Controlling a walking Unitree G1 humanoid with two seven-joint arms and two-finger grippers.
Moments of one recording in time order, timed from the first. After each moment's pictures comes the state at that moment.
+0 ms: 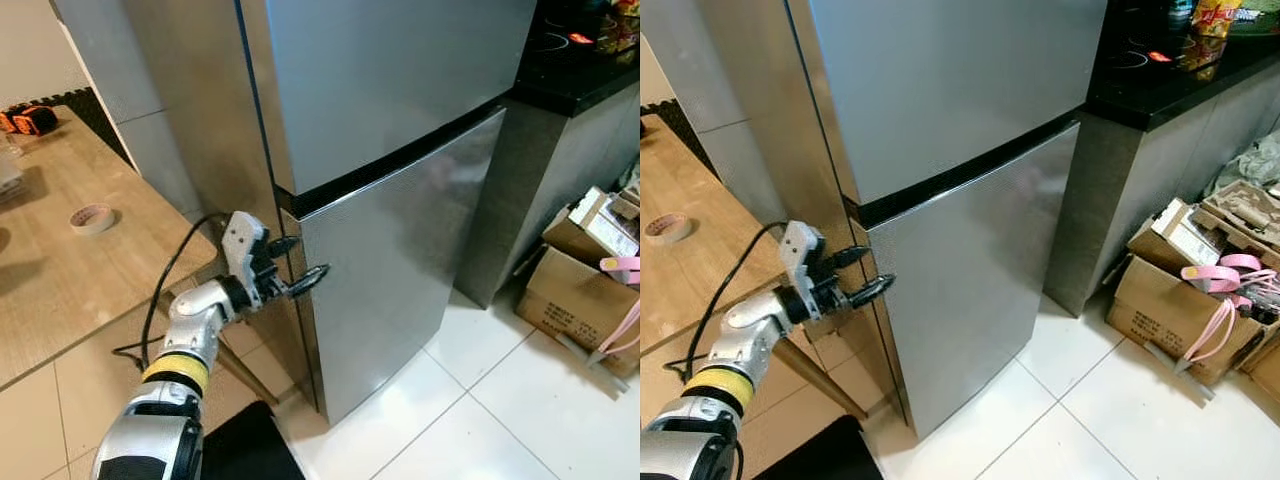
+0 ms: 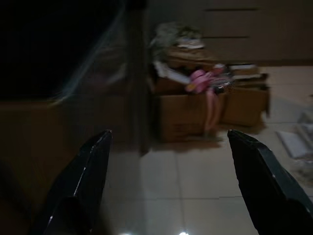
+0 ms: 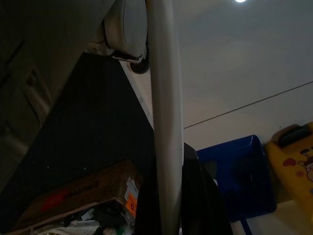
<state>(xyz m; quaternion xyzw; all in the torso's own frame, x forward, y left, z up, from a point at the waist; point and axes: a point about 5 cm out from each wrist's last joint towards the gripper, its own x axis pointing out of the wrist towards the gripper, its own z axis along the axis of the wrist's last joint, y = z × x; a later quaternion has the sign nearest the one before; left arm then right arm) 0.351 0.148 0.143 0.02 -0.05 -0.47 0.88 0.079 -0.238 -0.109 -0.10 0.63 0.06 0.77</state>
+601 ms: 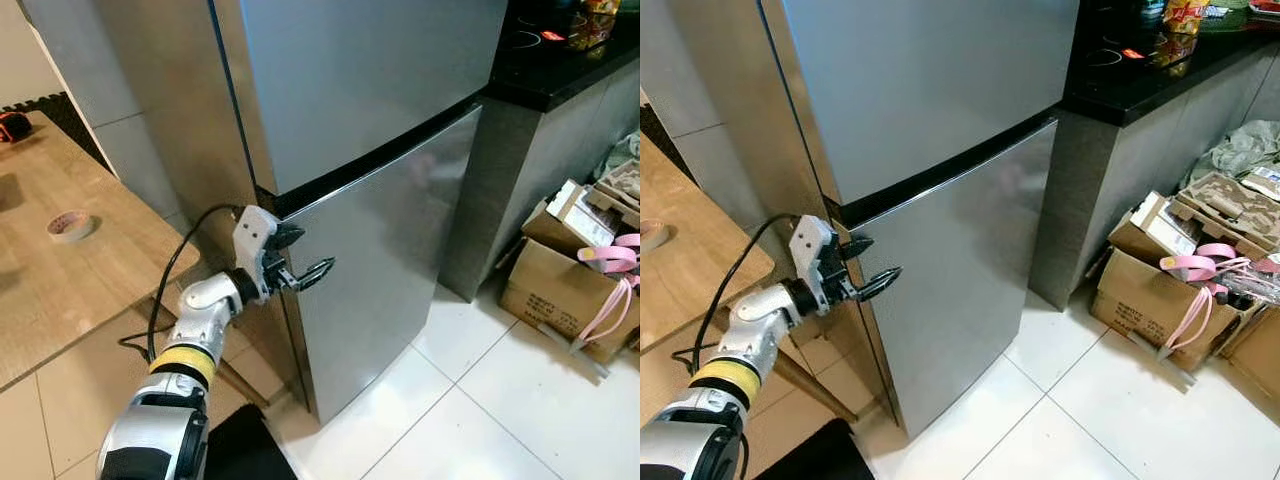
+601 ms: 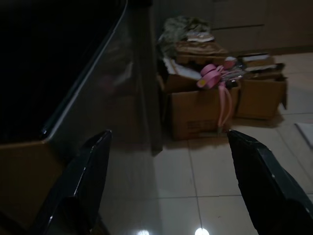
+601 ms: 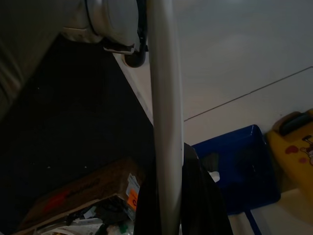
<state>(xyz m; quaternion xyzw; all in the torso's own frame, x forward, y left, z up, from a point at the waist) 0.356 0.161 0.149 0.06 -0.05 -0.43 0.90 0.078 -0.246 -0.108 -0.11 0.63 0.05 0.77</state>
